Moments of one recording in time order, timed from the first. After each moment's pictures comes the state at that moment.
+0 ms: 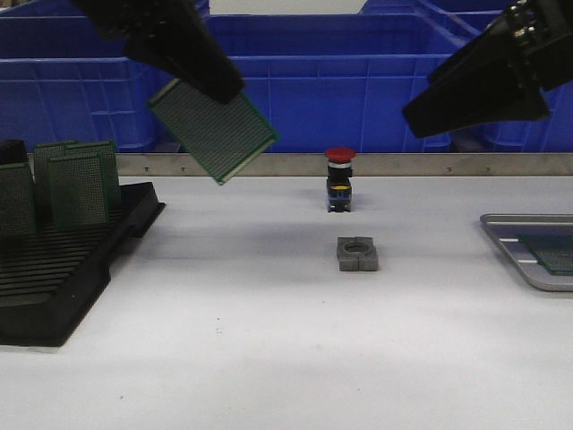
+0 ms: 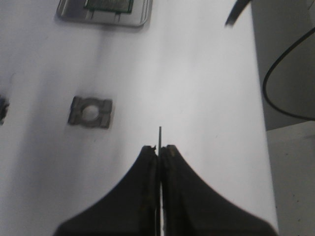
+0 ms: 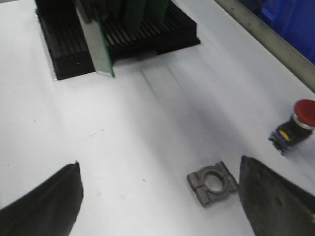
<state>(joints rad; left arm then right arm) -0.33 1.79 -1.51 -0.83 1.22 1.43 0.07 1.39 -0.81 1.26 0.79 -1.87</state>
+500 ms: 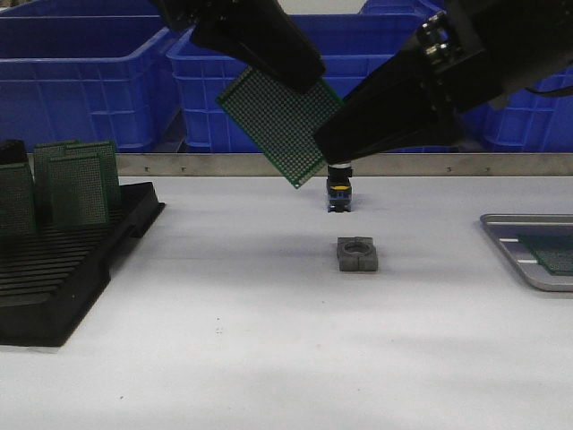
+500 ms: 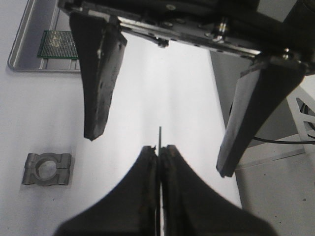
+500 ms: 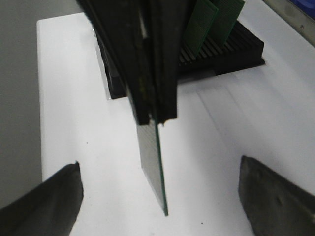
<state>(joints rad) -0.43 1.79 -1.51 -0.90 1.22 1.43 0.25 1.45 -0.81 1.36 0.76 -1.88</state>
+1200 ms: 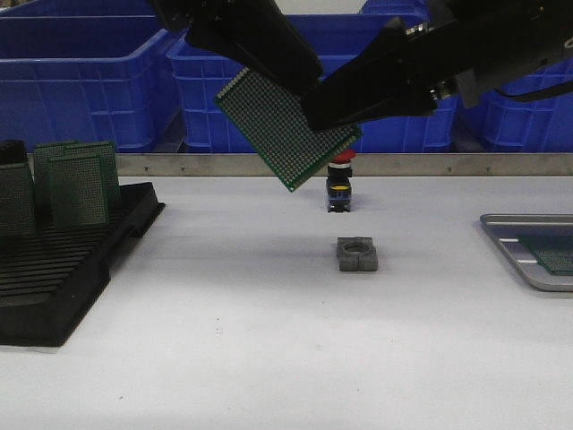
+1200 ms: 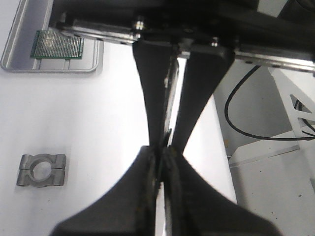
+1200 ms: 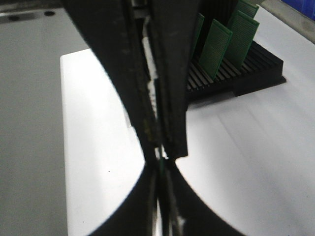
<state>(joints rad) -0.43 1.79 -1.51 -0.90 1.23 1.44 0.26 1.48 -0.81 1.47 0.82 -1.90</state>
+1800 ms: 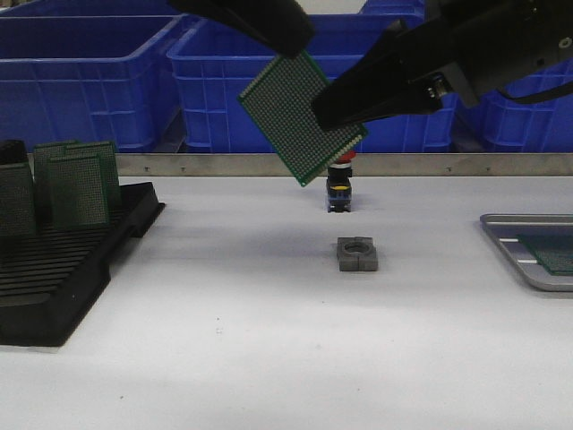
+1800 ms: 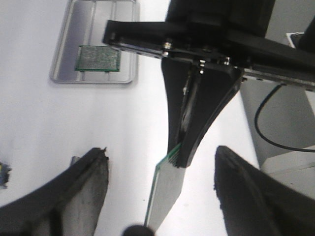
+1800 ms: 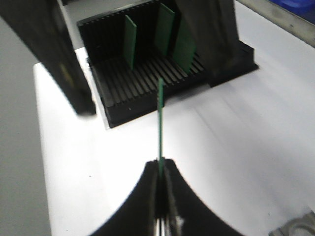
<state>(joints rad) -0.38 1.79 -1.59 -0.90 1.22 1.43 0.26 1.48 -0.81 1.49 0.73 -1.81</state>
